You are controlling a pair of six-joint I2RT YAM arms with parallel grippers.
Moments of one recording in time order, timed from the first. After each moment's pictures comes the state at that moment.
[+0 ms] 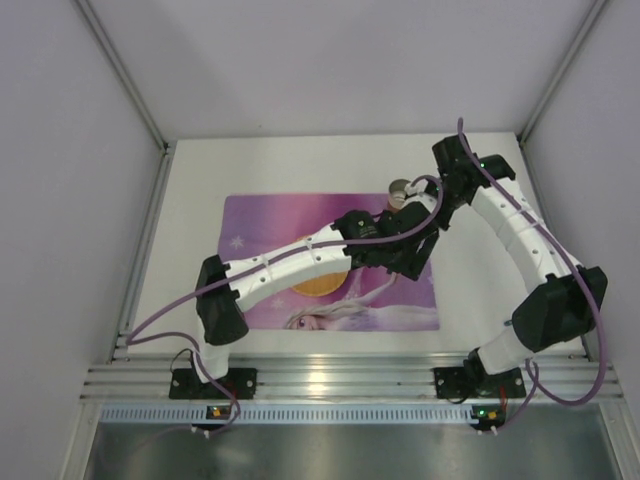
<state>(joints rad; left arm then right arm) -1.17 1.93 1.93 -0.91 -0.26 -0.51 0.31 1.54 1.53 -1.14 -0.15 0.79</state>
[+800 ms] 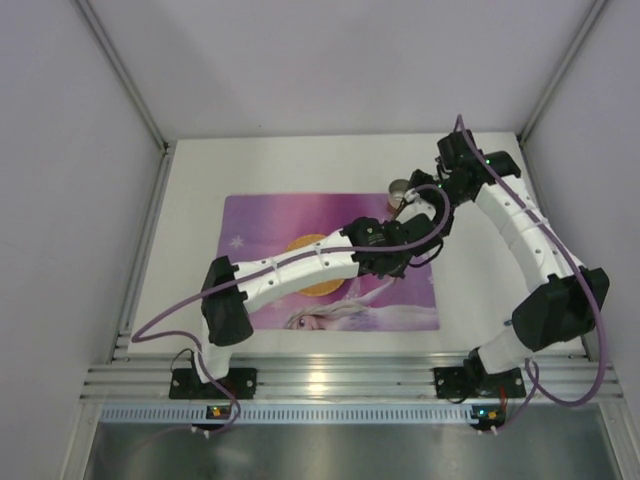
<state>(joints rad) -1.20 1.99 1.98 -1.02 -0.46 -0.51 0.30 1.53 1.54 -1.18 -0.32 0.72</state>
